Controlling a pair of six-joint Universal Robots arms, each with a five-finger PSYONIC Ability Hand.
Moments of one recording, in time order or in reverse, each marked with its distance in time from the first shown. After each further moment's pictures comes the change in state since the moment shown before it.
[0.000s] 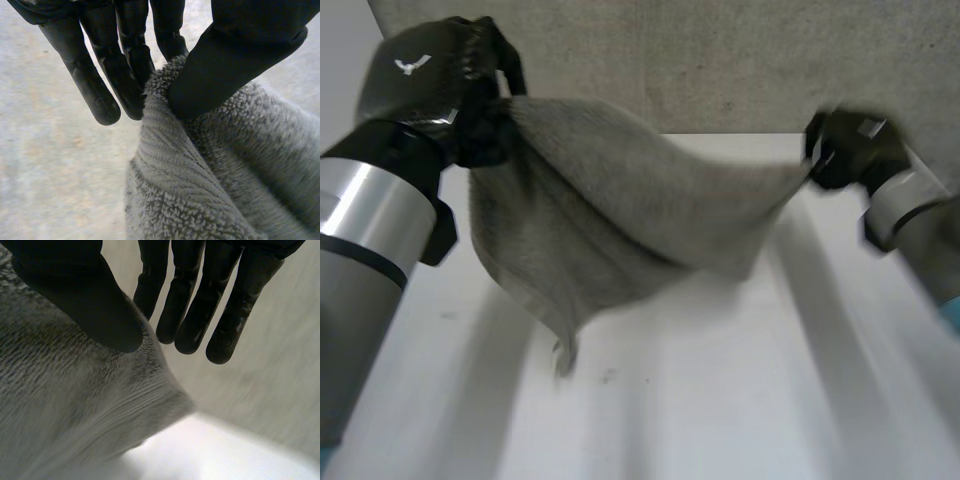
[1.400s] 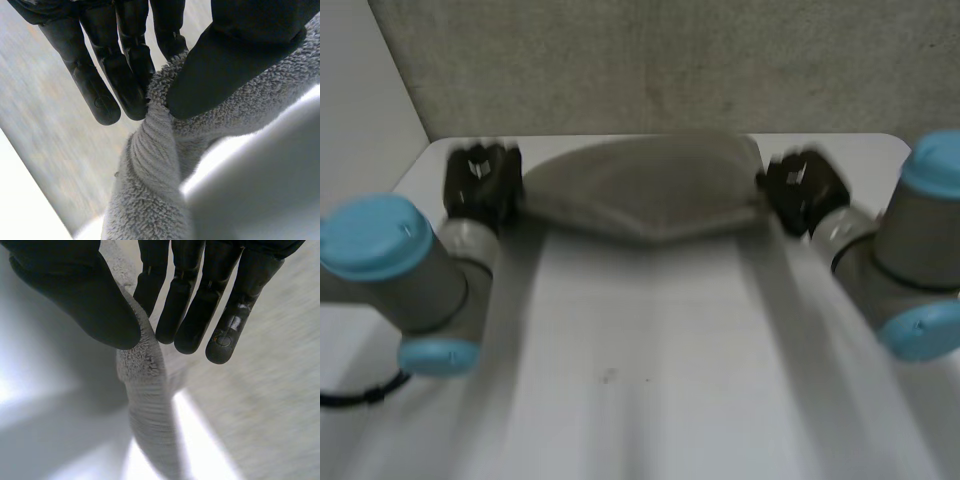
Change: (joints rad) left arm 0.170 -0.534 -0.019 0.441 0.013 0.240; right arm 0.109 0.136 -0.040 0.011 0.024 -0.621; left_hand 0.000 0.001 0.000 0.000 0.004; right_hand 0.000 0.000 0.005 0.004 0.014
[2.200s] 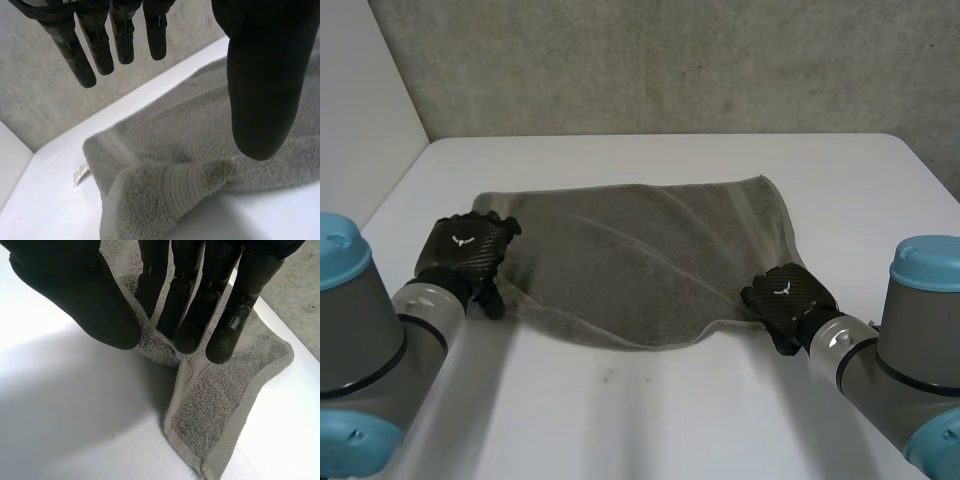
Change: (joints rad) left arm 0.041 0.246 -0.229 -0.382 0.075 0.005; right arm -0.005 -0.058 0.378 0.022 -0.084 0.008; left_hand -0.854 -0.906 -0.903 -0.907 -0.898; right_hand 0.000 0.000 0.000 0.000 0.003
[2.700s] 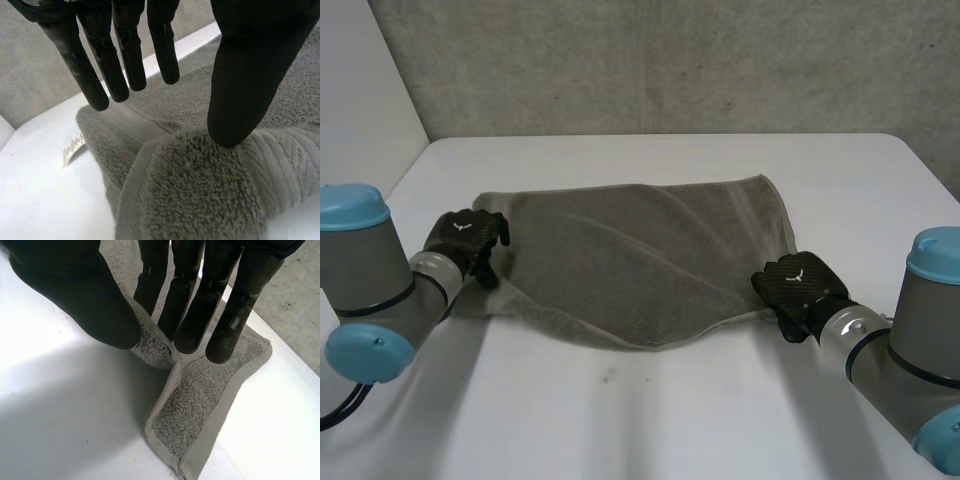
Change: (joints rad) left arm 0.159 -0.331 0.273 -0.013 0.157 0.008; right arm -0.032 -0.026 0.002 -0.019 -0.002 0.056; left_hand 0.290 0.304 0.302 0.305 0.304; right_hand 0.000 0.000 0.000 0.000 0.000
